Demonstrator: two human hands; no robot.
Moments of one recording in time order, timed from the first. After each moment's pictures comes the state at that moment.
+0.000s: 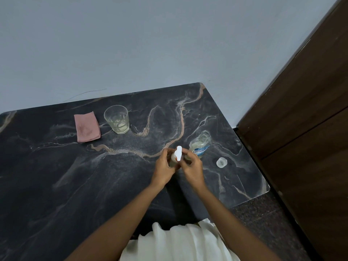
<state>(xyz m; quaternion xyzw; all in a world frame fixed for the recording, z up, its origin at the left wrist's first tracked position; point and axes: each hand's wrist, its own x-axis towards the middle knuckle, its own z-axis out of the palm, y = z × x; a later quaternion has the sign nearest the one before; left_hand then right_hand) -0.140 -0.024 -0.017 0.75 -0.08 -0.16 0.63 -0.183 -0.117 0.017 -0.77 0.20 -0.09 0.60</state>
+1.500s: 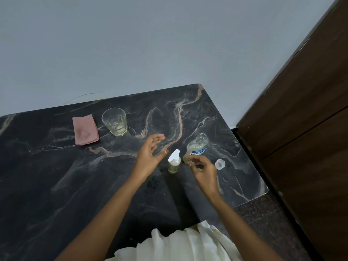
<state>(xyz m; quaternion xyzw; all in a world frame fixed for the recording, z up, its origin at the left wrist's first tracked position) -0.118 0.006 0.051 0.73 -0.13 -0.12 0.66 -0.204 -0.151 0.023 -0.81 0.20 -0.15 0.54</state>
